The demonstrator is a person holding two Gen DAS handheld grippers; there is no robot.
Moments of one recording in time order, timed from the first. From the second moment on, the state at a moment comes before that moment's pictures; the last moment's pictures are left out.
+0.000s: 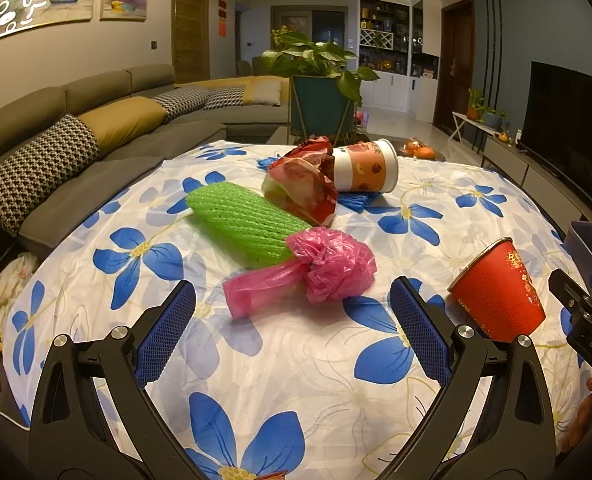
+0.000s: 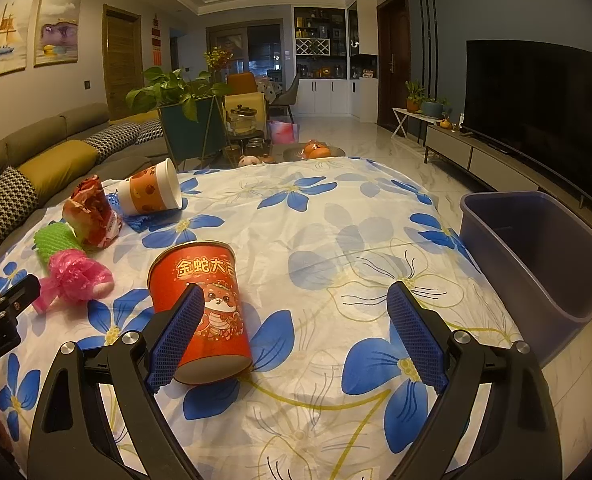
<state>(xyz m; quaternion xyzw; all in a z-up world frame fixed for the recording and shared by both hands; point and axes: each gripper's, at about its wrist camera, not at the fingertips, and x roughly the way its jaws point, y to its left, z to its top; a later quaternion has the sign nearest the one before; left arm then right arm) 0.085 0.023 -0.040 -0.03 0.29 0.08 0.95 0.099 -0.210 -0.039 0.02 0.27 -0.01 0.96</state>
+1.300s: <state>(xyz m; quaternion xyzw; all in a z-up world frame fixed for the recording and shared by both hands) 0.080 0.017 -0.035 -0.03 0.29 0.08 0.95 0.099 -0.211 -0.038 0.02 0.27 -0.01 0.96</state>
